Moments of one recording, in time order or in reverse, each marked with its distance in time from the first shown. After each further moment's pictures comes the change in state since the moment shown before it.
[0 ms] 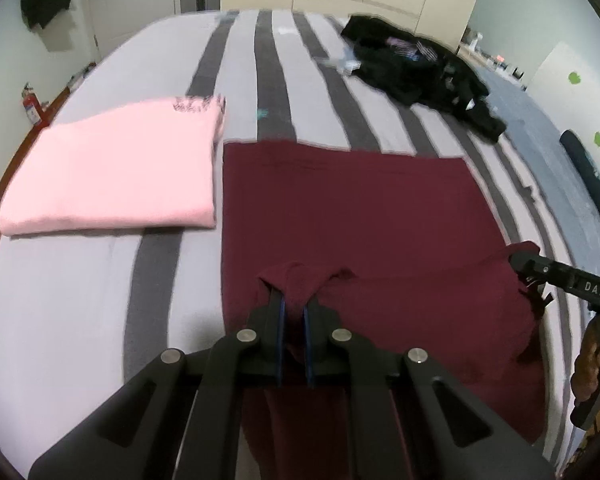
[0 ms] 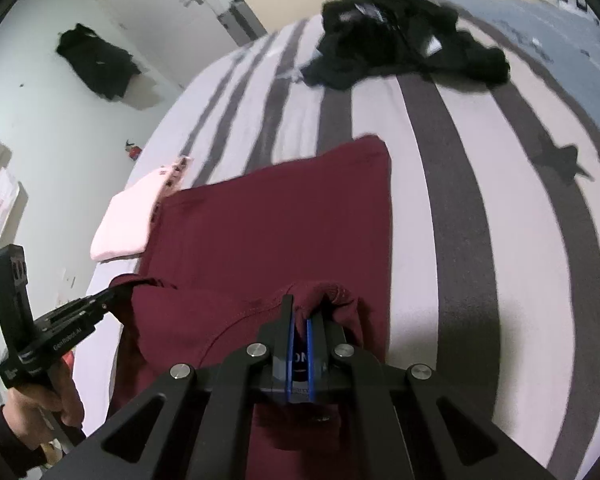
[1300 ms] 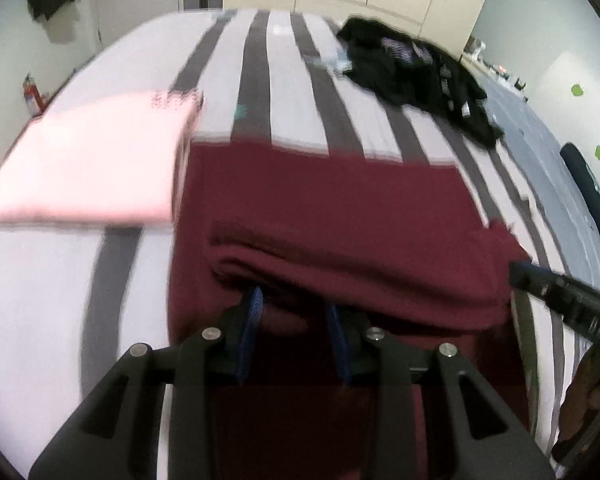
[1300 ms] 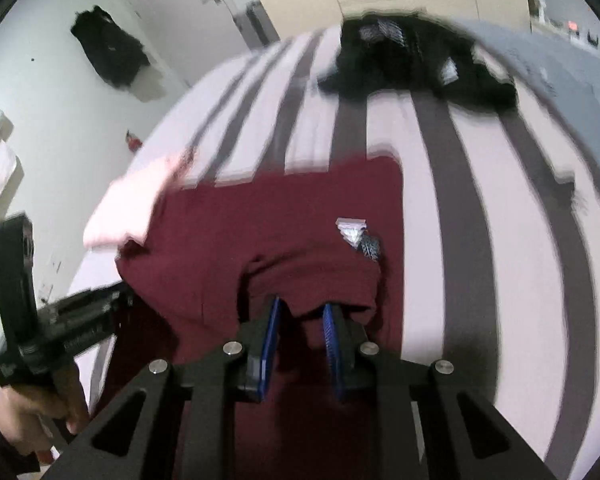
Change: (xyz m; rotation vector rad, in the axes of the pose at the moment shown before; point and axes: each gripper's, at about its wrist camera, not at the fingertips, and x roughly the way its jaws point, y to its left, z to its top) left arm 0.010 -0.041 0.011 -0.036 -0.075 -0.001; right arm -0.013 0.024 0.011 -0.106 -0.089 -0.050
